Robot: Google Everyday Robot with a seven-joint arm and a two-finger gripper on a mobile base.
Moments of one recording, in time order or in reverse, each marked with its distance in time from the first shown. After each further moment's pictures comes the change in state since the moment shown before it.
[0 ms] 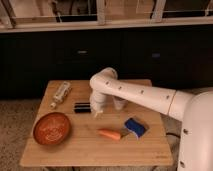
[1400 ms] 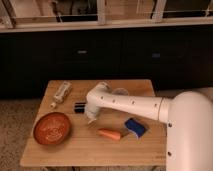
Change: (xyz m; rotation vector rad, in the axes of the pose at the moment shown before) arm -0.008 -0.031 0.089 0.110 -0.033 -0.073
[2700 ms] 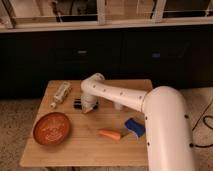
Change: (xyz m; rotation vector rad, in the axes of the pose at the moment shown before) arm 0.026 -0.075 0.015 -0.008 0.040 0.034
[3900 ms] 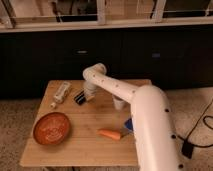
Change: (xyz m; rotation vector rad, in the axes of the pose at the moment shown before) arm 0.051 -0.071 -0.009 0.060 0.047 0.011
